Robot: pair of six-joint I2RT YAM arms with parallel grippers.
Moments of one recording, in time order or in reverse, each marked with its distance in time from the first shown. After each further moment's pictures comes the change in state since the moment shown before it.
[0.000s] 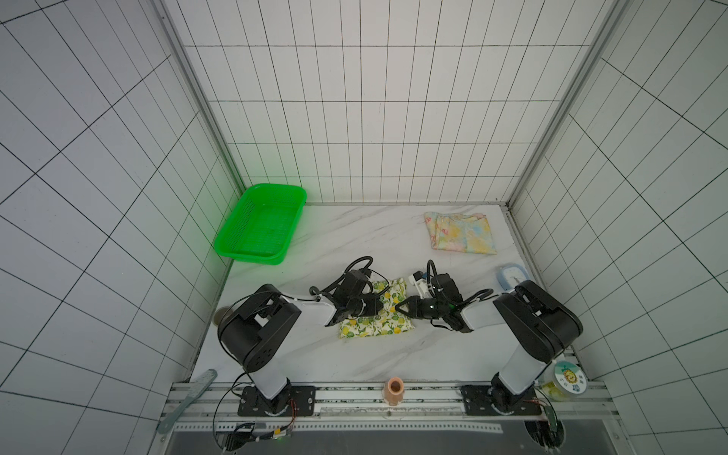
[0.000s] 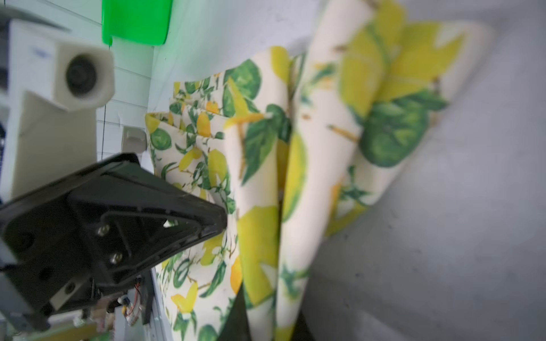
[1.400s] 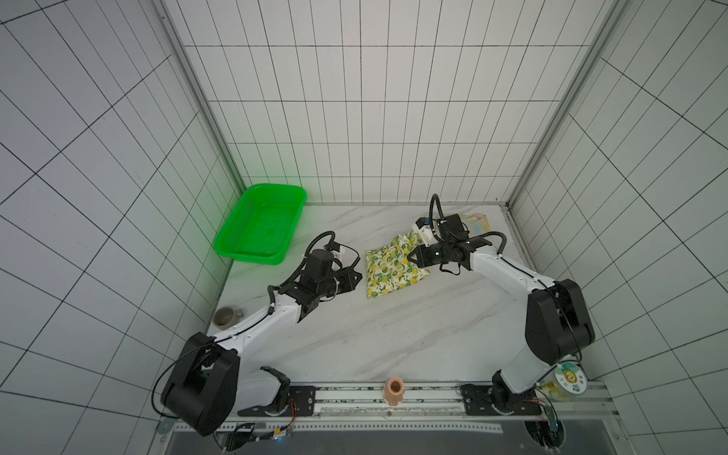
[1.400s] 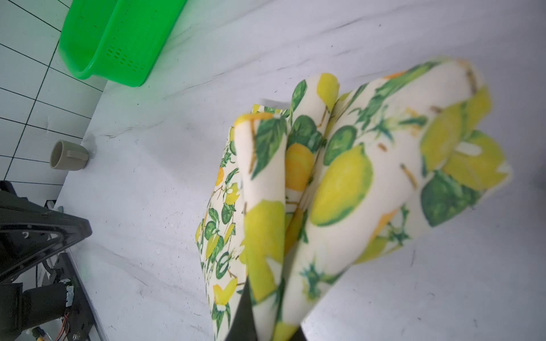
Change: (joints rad) left arm 0.239 -0.392 0.046 -0.243 0.042 -0.002; right arm -0.192 -0.034 0.767 -0.978 0.124 -0.570
